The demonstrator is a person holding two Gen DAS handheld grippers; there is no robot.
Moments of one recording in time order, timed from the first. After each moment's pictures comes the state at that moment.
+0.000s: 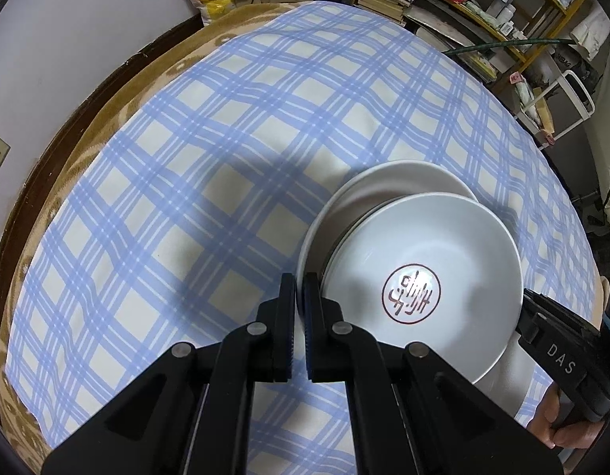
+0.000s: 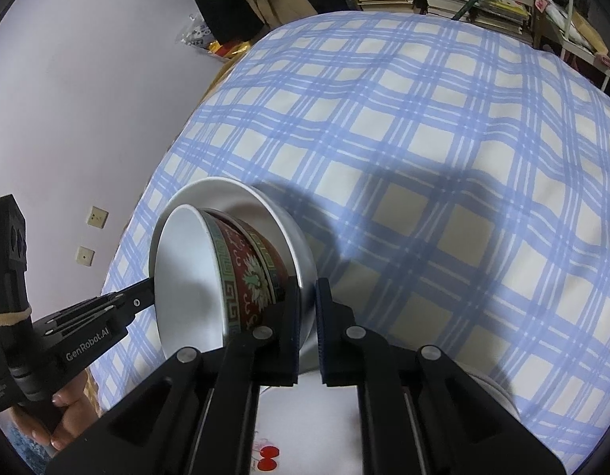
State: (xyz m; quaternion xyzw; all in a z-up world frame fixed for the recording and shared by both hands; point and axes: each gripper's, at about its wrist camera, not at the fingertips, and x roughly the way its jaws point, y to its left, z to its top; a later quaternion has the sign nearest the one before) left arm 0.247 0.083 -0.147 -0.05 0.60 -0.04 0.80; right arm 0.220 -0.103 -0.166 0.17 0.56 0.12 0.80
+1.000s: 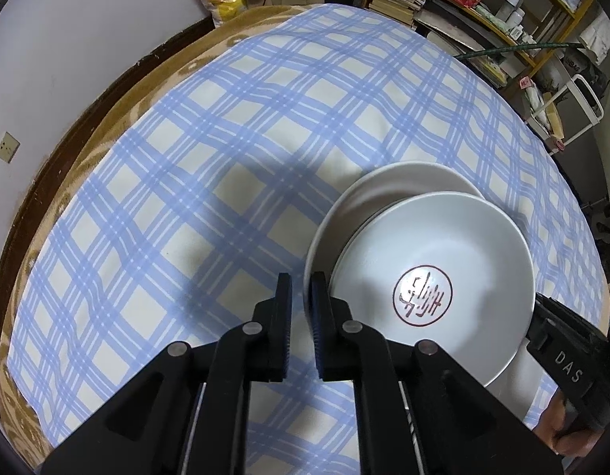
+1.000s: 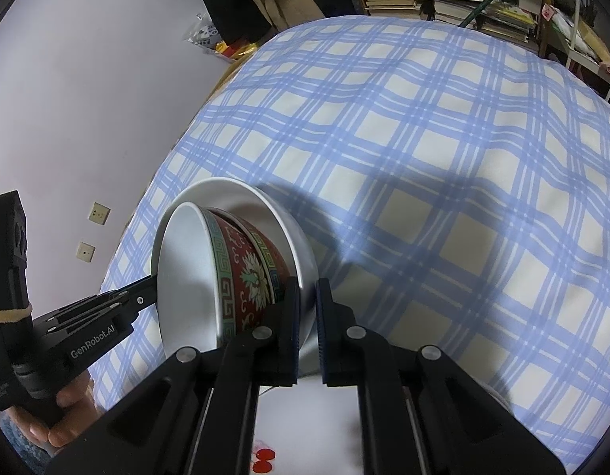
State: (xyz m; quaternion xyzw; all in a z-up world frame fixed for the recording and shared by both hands) left arm 0.246 0.086 -0.151 -0.05 0.60 -0.02 0.80; right arm 0.222 -0.102 -0.165 0.17 0.56 0.13 0.80
